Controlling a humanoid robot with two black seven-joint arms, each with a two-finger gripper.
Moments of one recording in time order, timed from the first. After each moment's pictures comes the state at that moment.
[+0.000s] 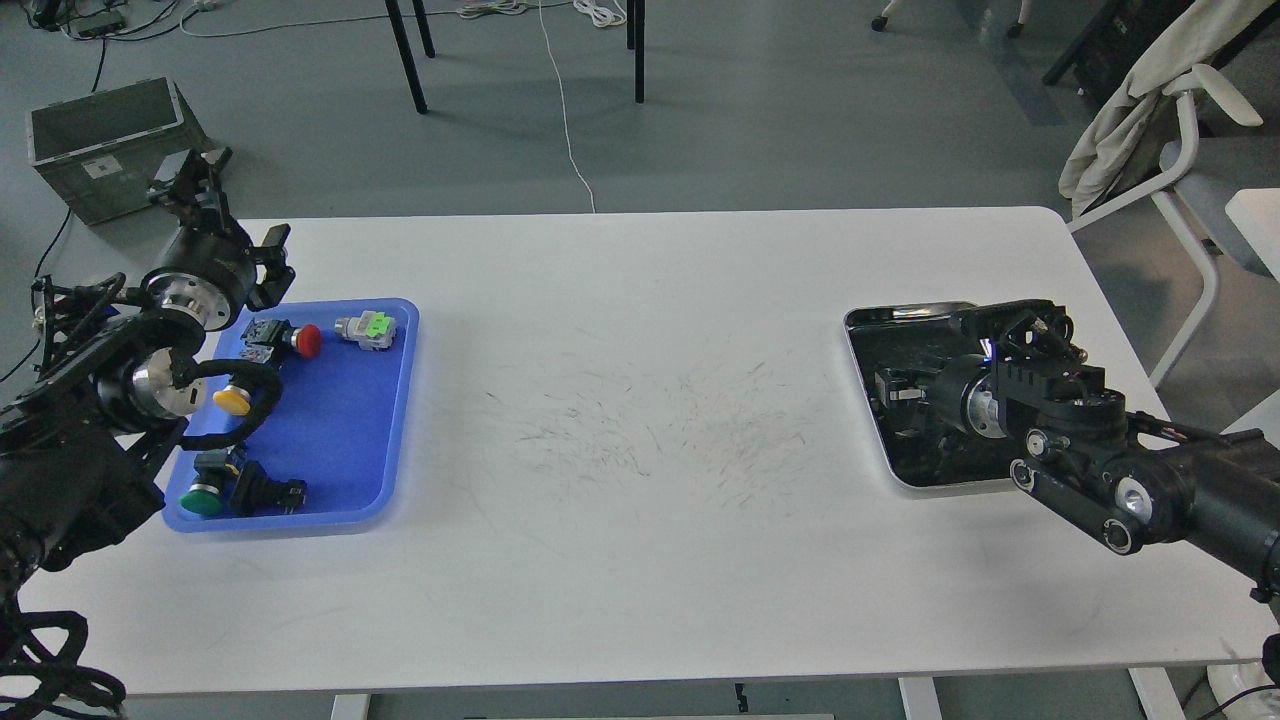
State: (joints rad) left arm -0.76 0.37 -0.76 -0.52 0.14 -0.16 -0.30; right arm 0.79 -0.40 0.27 0.79 -1.70 0.13 -0.06
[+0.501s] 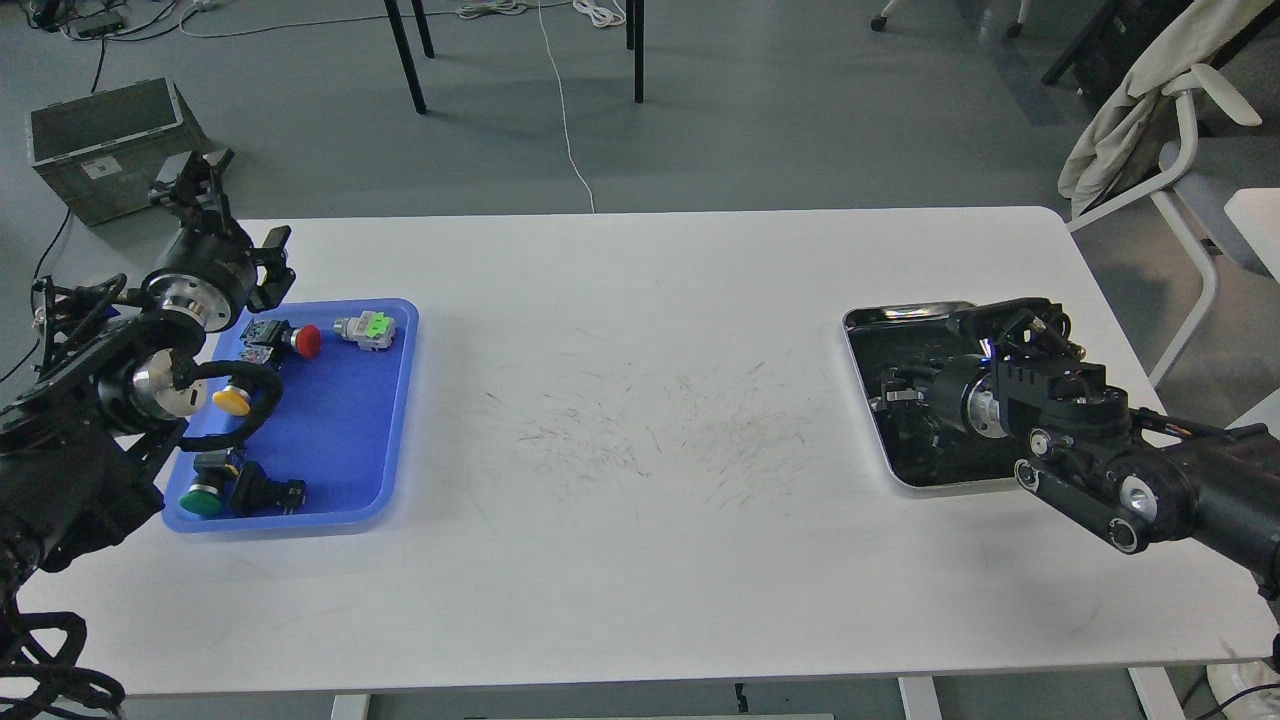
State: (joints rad) left arm -0.76 0.37 -0.74 -0.52 0.14 -0.16 -0.30; right arm 0.81 -0.41 0.24 0.80 -1.70 0.13 -0.03
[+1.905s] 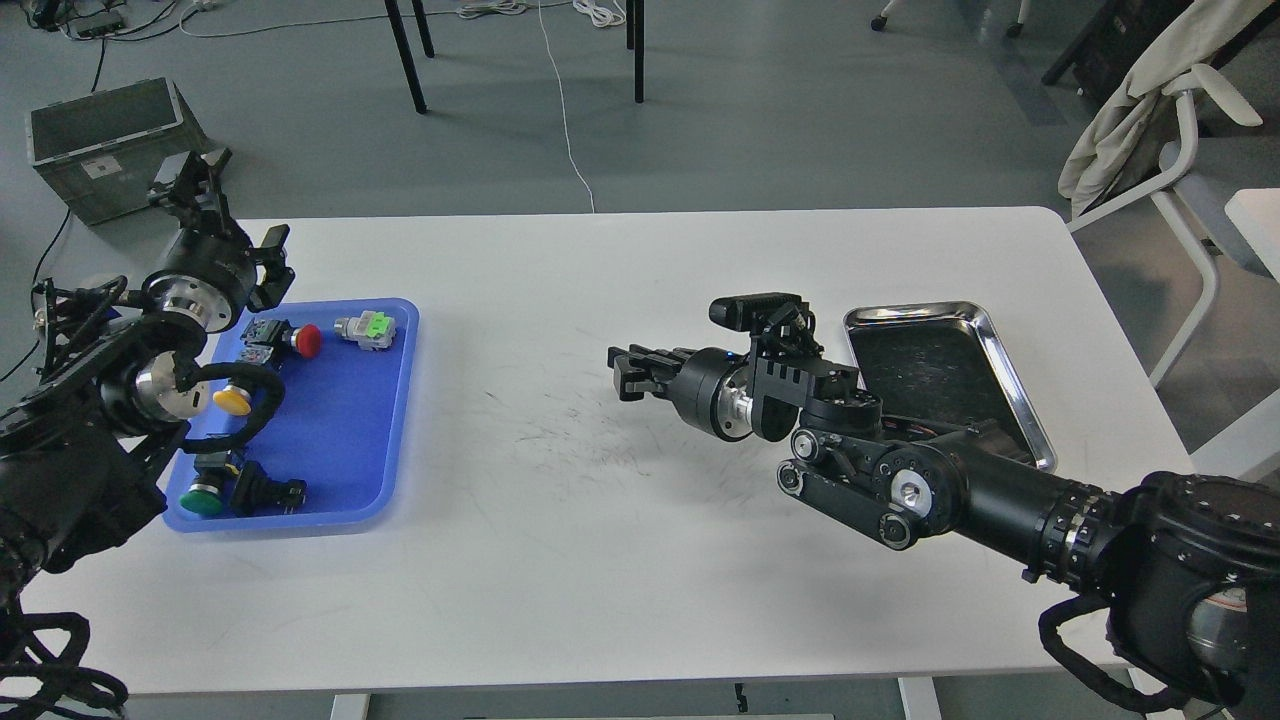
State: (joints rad) left arm -0.76 0.36 -0.74 -0.51 0.14 -0.16 -0.33; right arm 0.88 0.00 0.19 0.85 -1.45 0.02 0.02
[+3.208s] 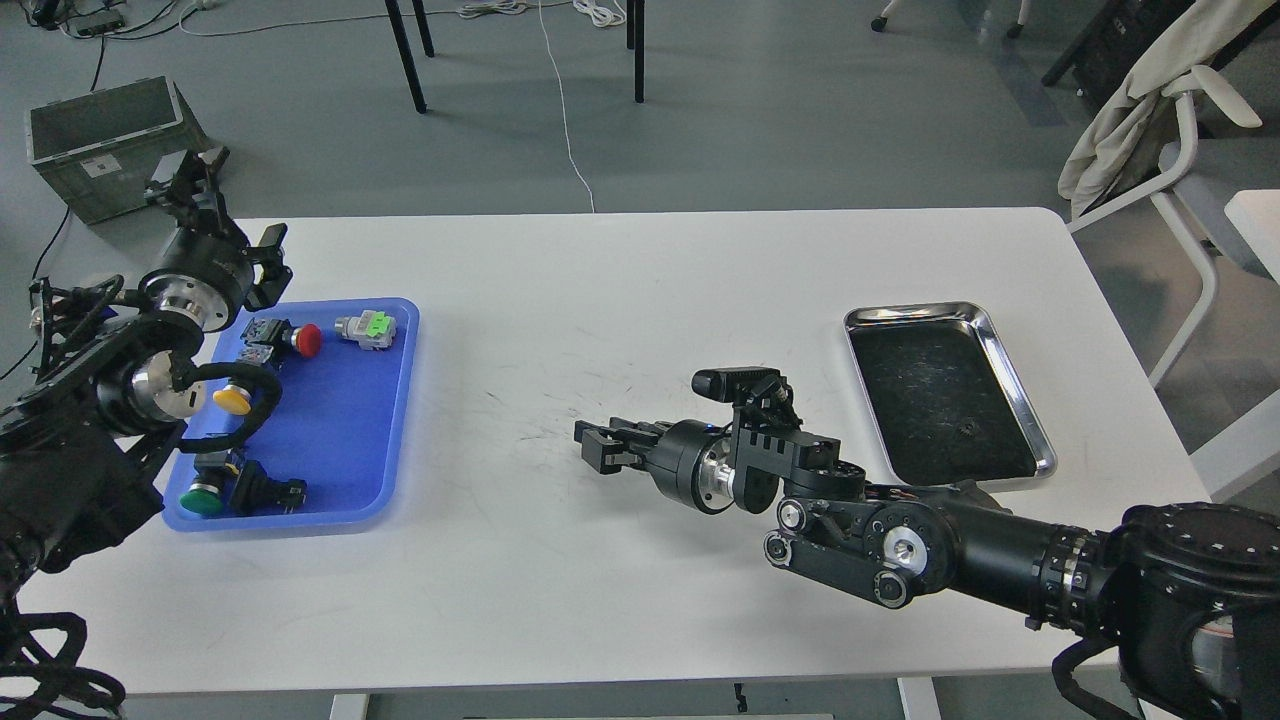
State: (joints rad) left arm -0.76 0.37 -0.74 -0.51 0.14 -0.16 -0.33; right arm 0.83 0.00 0.11 0.91 -1.35 -0.08 0.02
